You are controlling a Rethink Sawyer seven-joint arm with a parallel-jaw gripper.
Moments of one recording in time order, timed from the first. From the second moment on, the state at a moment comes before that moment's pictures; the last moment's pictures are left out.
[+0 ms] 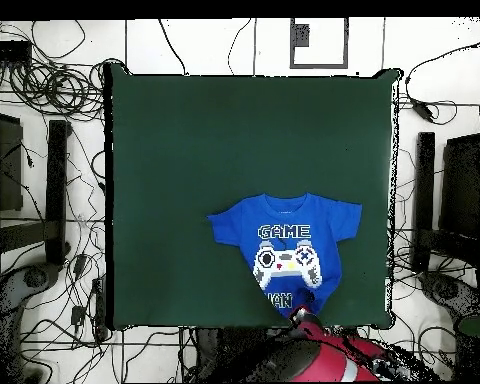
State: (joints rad) arm -0.37 -0.41 -0.36 2.05 -0.56 -0.15 2.56
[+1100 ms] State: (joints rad) arm -0.42 -0.37 -0.35 2.05 -0.63 -0.15 2.56
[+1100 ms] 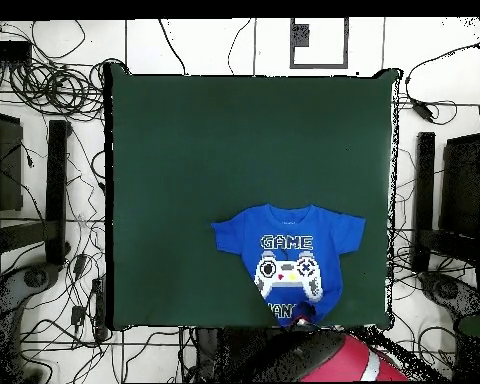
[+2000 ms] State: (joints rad) arm -0.42 -0.31 -0.35 2.05 -0.64 -0.15 2.56
